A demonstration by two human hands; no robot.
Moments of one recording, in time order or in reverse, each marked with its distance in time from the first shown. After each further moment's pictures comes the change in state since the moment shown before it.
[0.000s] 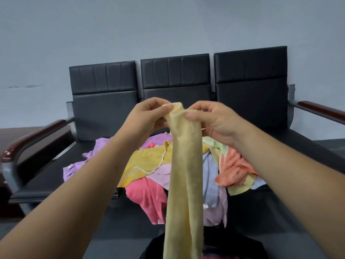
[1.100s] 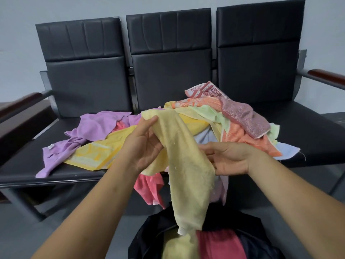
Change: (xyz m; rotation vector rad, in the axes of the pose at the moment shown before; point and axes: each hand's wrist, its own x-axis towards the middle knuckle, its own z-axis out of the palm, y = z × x) left_hand -0.017 -0.136 0.007 -0.749 0.039 -0.356; right_hand -0.022 0.161 -0.052 0.382 -0.147 0.742
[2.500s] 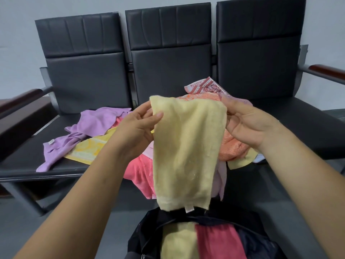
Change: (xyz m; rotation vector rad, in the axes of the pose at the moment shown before) left_hand -0.007 0.015 0.004 0.395 -0.039 0.102; right_hand -0.037 -0.045 0.014 0.280 0.232 -0.580
